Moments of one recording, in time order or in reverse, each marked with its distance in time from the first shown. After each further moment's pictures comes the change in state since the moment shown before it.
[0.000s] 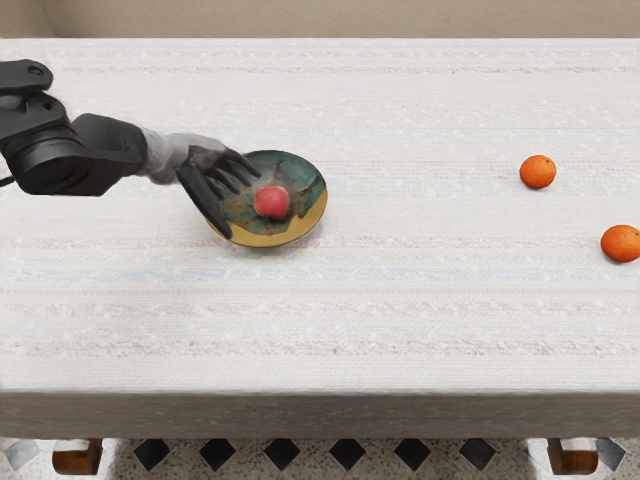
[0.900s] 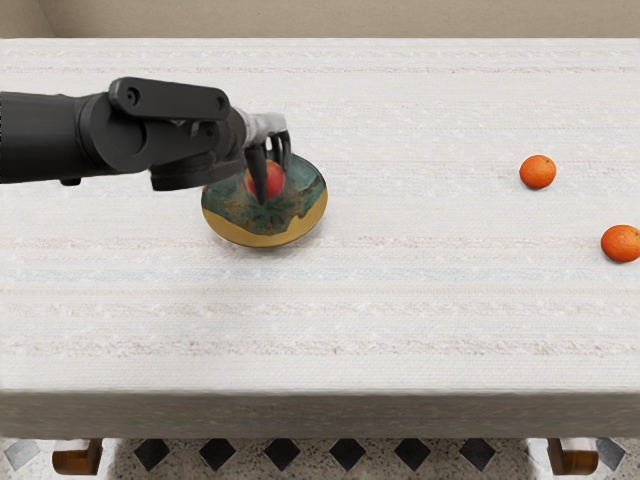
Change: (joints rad) left arm -0.249 -0.464 0.430 0.152 0.061 0.292 0.005; right arm 0.000 0.000 0.000 0.000 0.000 0.000 0.000
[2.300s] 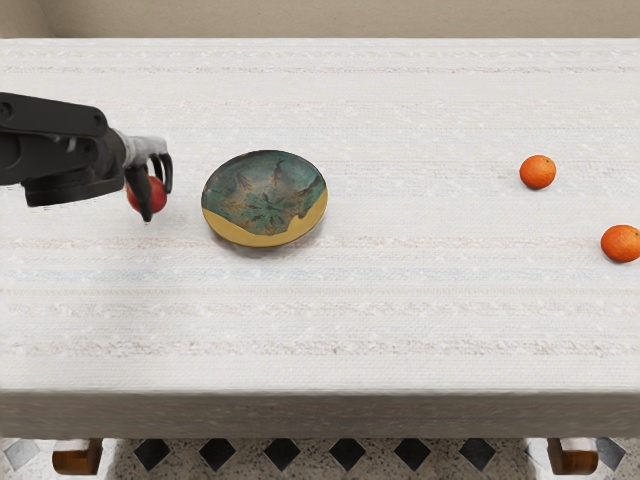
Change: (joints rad) left arm 0.012 0.262 0.166 -0.137 0.068 -0.009 0.003; right arm 0.000 0.000 0.000 0.000 0.000 0.000 0.000
